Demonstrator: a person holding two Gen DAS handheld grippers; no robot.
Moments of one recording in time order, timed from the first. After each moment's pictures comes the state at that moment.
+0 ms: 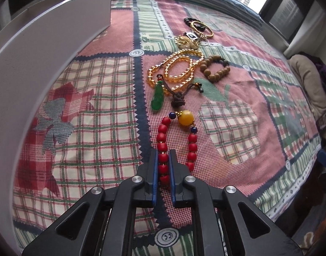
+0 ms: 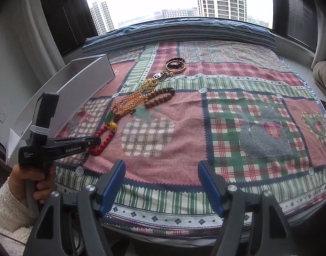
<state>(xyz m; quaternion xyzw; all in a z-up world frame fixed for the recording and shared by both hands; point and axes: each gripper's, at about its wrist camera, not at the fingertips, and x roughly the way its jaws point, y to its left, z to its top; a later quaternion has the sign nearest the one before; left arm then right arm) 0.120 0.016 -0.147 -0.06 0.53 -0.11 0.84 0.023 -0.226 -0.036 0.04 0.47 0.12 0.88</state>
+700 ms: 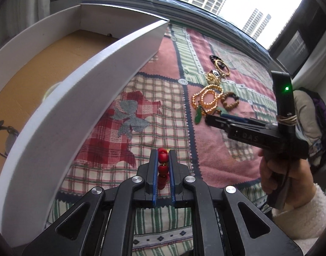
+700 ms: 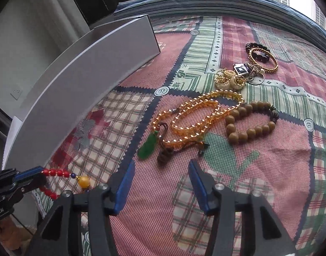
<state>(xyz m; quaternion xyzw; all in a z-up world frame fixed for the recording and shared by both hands) 0.064 0.110 -0.100 -0.14 0.48 -0.06 0.86 0.163 -0.092 -0.117 0.00 0.53 0.25 0.81</state>
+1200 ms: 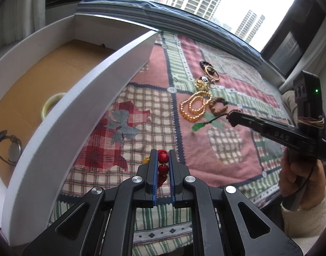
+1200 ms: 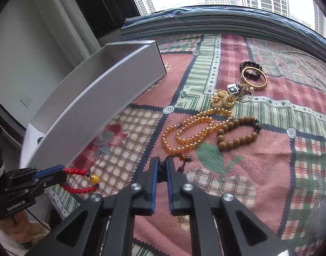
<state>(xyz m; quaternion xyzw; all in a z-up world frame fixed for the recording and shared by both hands) 0.058 0.102 -0.071 -0.14 0.46 -0.08 0.87 0.139 -0.126 -0.053 0.03 0.49 0.28 0.83</state>
